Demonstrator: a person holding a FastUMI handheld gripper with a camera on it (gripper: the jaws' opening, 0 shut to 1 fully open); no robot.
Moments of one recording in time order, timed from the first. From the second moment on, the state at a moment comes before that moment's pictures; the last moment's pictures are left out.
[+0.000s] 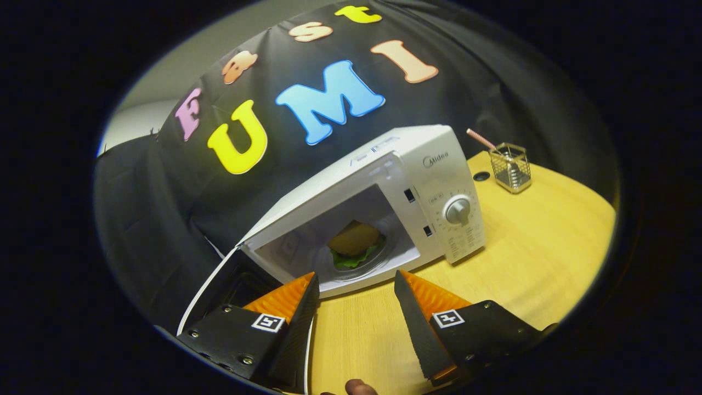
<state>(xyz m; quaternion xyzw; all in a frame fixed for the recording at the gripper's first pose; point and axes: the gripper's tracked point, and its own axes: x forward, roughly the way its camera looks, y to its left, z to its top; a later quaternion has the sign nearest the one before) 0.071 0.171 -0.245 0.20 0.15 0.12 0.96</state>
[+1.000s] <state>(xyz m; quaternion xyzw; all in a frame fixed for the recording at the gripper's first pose) -0.088 0.207 -0.174 0.00 0.03 0.10 0.99</state>
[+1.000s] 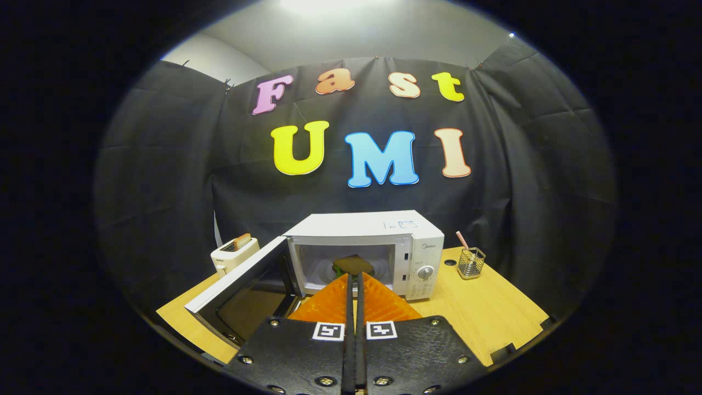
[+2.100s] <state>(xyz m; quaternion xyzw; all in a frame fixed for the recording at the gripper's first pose) -0.160 0.410 -0.267 -0.03 0.09 0.29 0.95</state>
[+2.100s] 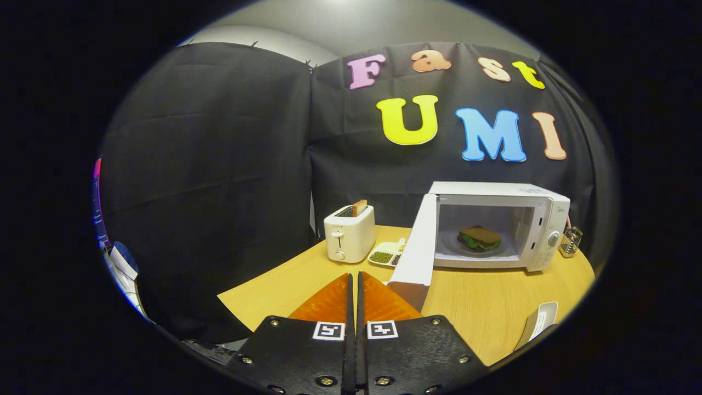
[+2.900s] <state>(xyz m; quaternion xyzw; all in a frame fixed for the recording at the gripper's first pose) -0.084 0.249 -0.240 -0.04 0.06 0.12 0.99</state>
